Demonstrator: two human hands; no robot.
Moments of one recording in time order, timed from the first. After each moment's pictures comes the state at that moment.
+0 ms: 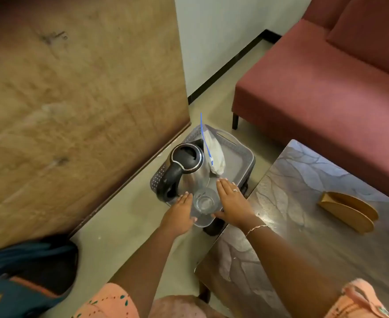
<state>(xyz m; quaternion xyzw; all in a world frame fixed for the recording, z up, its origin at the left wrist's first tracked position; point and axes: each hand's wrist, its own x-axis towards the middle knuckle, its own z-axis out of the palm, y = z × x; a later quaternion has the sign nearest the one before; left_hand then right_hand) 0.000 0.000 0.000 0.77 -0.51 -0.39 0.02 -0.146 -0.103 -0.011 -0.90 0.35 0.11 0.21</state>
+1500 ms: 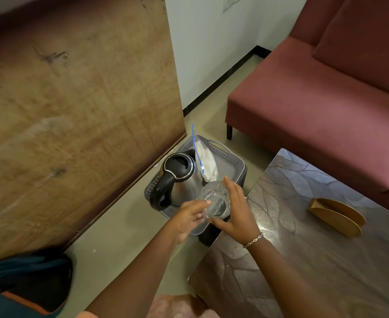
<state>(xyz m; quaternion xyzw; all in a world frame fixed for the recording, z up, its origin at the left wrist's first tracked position) -0.032 -0.024 0.029 0.59 -0.10 -0.67 0.43 -0.177 -0.084 0.055 -0.82 0.40 -0.16 0.38</state>
